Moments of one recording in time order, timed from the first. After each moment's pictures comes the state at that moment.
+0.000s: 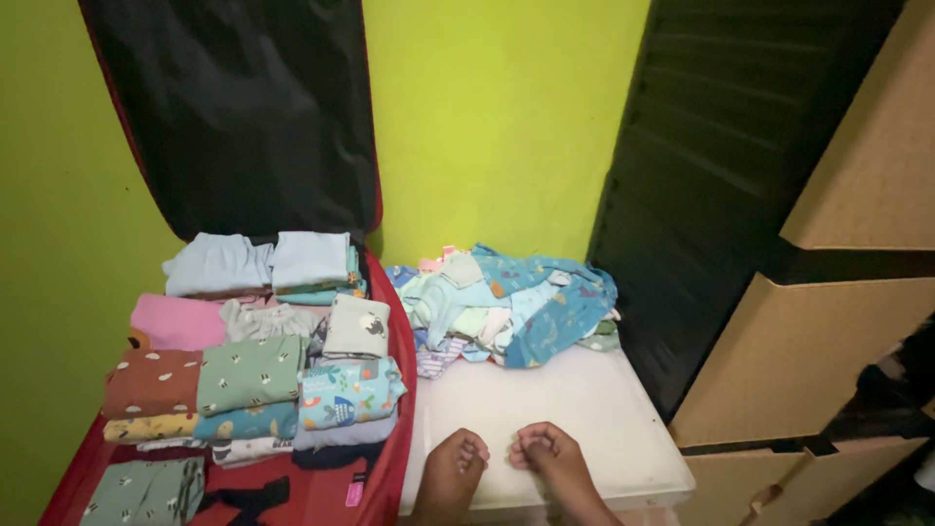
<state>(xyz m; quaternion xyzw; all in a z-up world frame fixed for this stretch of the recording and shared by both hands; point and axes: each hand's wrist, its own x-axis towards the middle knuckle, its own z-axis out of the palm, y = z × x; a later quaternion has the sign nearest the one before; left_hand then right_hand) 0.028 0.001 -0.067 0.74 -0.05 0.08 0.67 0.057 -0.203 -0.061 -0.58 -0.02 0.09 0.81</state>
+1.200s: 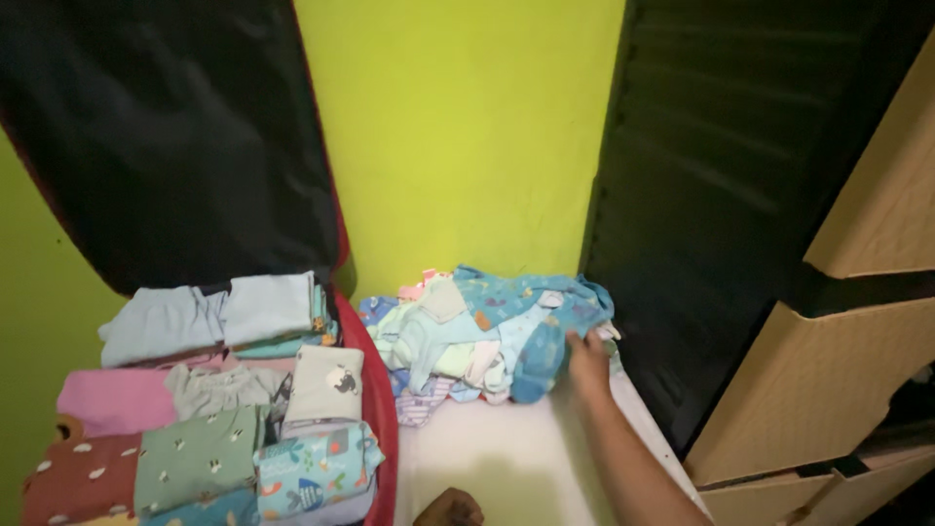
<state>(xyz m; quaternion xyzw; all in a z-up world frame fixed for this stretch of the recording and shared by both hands) 0.119 0.020 -0.181 0.53 -0.10 -0.13 0.83 0.290 -0.250 -0.004 -0.64 0.07 -0.22 0.73</state>
